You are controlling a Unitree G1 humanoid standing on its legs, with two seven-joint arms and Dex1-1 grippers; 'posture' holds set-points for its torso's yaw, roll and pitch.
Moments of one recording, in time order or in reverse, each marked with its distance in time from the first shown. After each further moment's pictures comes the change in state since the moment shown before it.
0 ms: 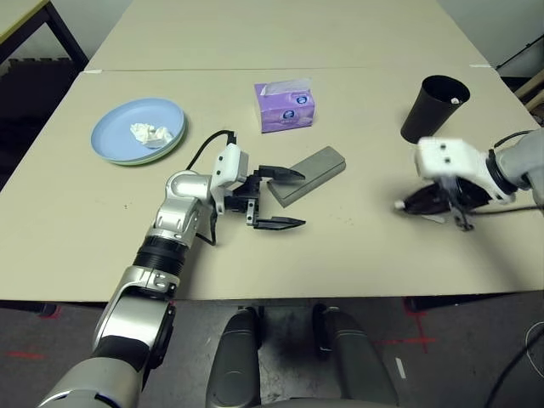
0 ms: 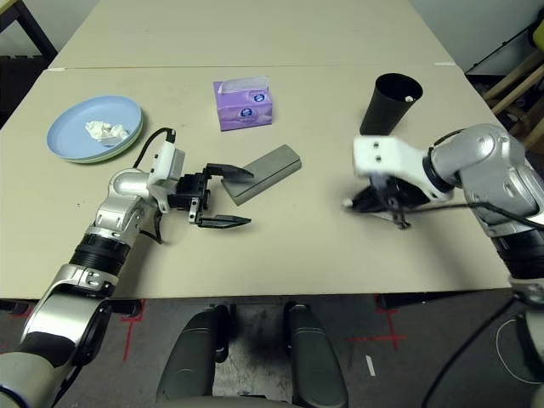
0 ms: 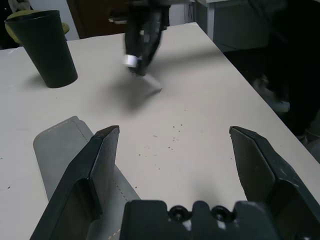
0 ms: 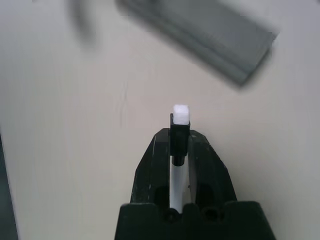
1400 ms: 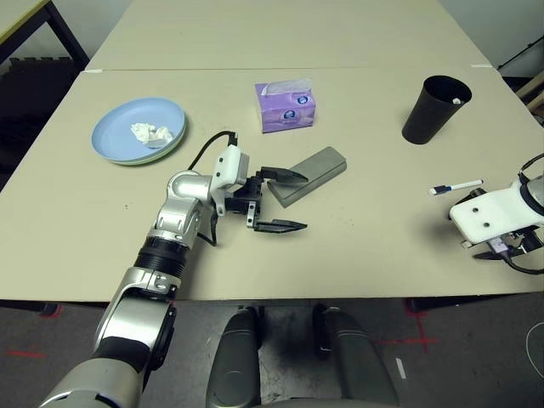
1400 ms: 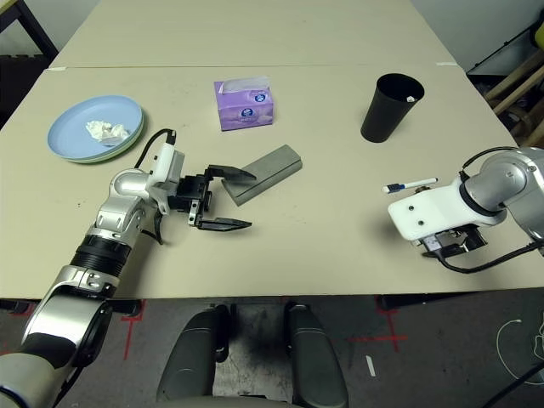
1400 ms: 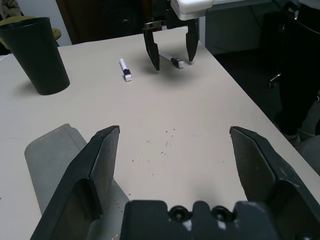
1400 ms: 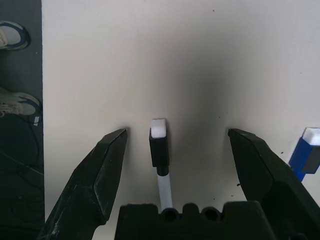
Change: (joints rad) left arm 0.007 -0.001 -0.003 -0.025 -0.012 0.004 -0.030; right arm 0.131 -0.462 0.274 0.198 -0.350 -0.931 0.198
